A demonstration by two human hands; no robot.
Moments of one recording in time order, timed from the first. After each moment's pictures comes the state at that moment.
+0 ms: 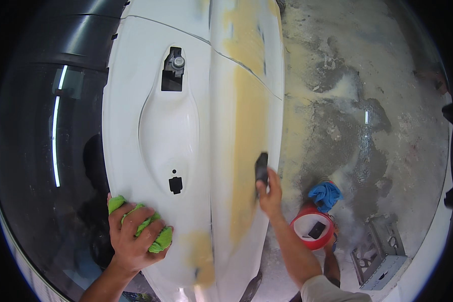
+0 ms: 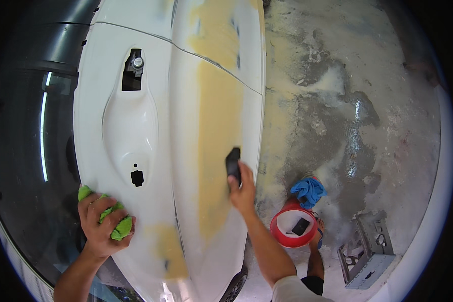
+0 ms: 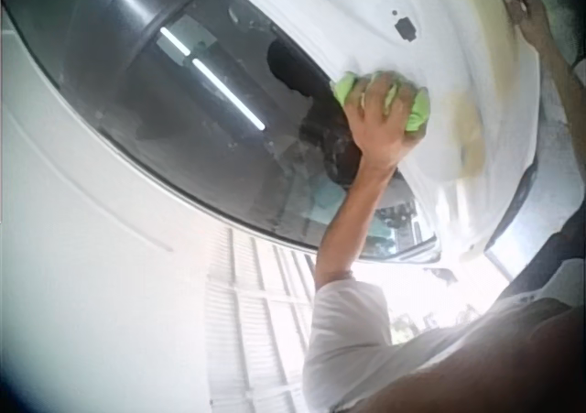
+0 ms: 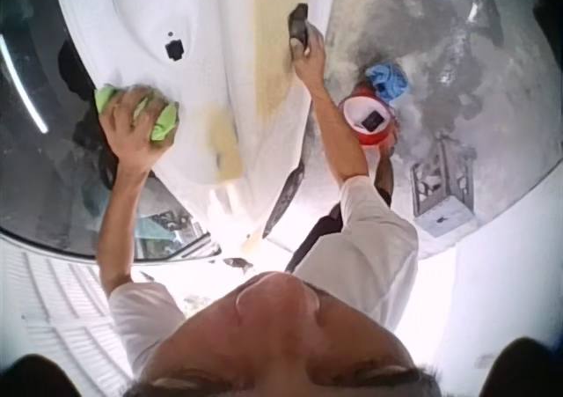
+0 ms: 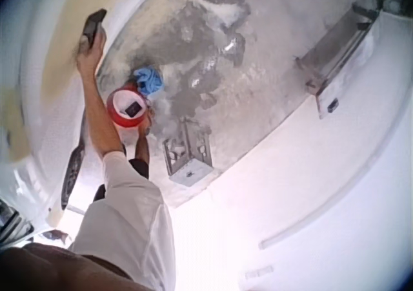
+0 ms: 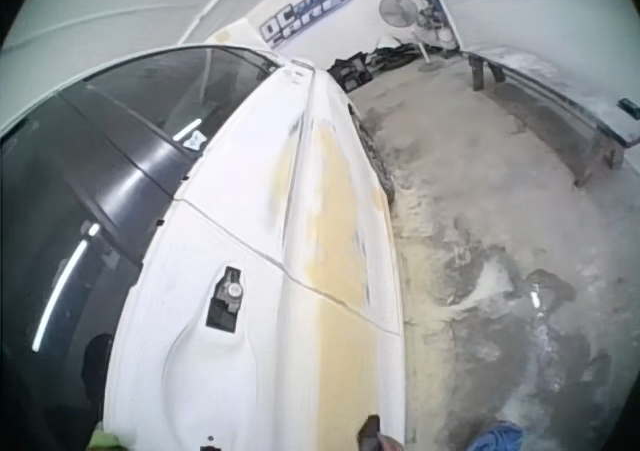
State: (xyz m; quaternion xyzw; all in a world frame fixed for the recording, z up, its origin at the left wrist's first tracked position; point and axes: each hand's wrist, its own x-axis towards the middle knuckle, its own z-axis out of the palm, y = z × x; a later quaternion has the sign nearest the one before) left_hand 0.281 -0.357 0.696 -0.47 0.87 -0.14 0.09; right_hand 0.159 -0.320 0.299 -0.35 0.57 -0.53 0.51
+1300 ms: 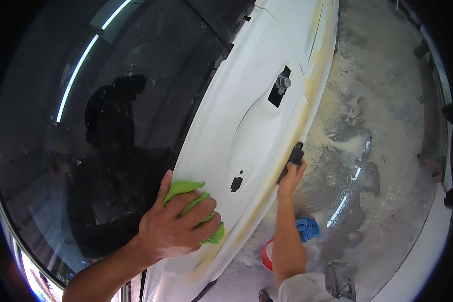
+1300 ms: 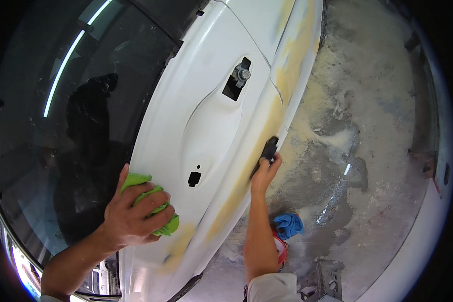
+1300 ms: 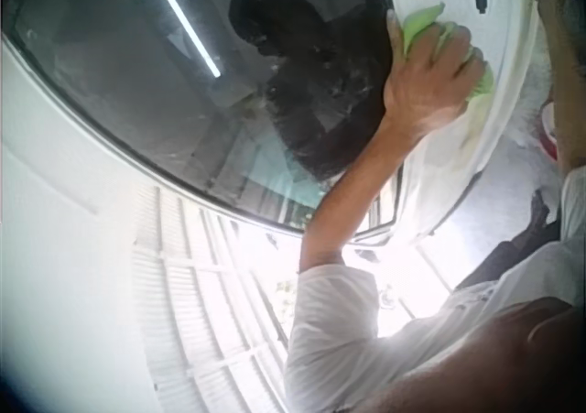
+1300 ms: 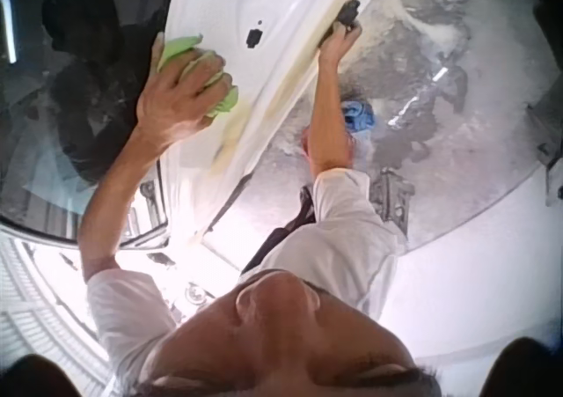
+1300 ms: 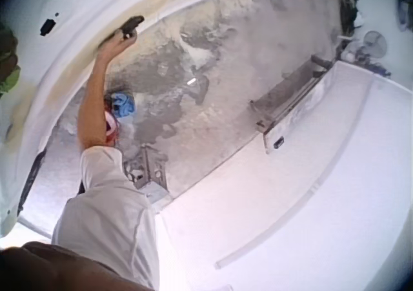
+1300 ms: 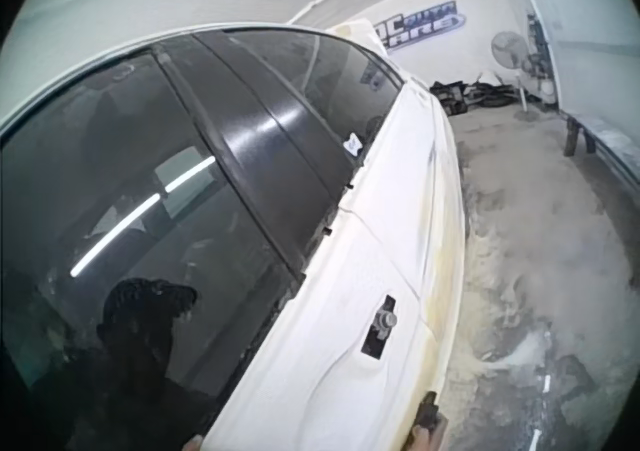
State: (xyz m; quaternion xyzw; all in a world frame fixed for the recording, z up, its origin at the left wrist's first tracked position) left_hand 0.287 -0.360 0.704 -0.51 0.85 -0.07 0.07; right_hand 0.164 -0.449 0.336 -0.19 0.53 -0.61 0.55
